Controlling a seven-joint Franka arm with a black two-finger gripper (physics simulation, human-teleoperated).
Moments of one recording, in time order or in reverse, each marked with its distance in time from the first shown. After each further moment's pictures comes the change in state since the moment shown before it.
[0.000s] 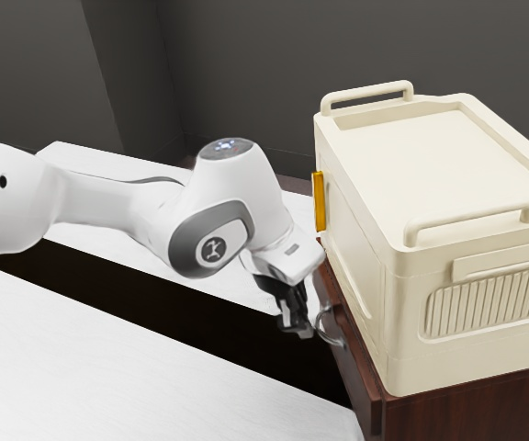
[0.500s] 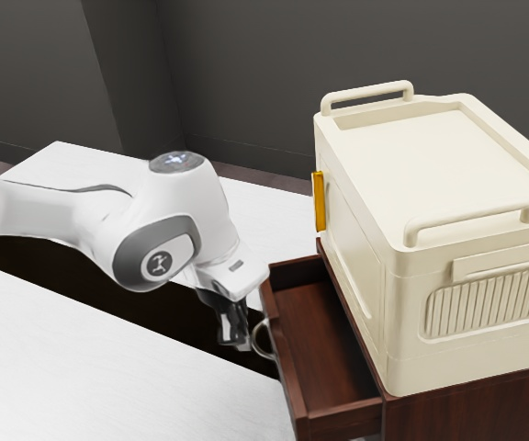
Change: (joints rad) arm 0.004 -0.190 0.071 -0.213 0.013 -0.052 0.015
